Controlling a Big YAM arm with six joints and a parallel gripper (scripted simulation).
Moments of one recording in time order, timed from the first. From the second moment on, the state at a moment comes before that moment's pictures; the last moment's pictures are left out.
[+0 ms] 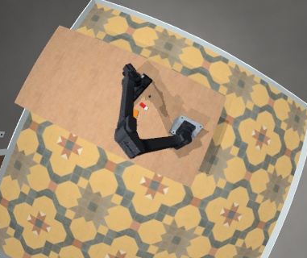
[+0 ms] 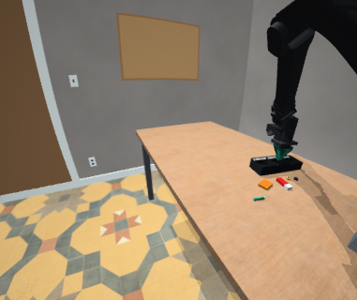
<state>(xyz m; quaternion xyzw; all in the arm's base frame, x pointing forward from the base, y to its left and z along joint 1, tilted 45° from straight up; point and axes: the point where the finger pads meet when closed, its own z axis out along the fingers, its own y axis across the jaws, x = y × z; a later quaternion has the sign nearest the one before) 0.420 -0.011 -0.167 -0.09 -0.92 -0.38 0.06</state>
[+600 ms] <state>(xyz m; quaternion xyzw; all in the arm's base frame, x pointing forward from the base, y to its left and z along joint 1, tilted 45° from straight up) 0.418 0.010 -0.187 -0.08 -0.92 -0.38 0.06</state>
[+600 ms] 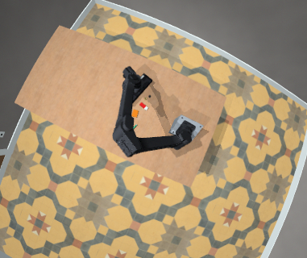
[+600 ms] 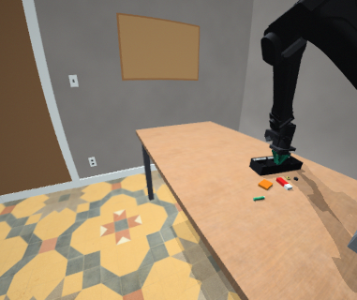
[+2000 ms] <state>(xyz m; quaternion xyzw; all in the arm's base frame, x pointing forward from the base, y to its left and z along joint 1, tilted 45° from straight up) 0.416 0.011 -0.186 -0.09 -0.92 -0.38 0.07</state>
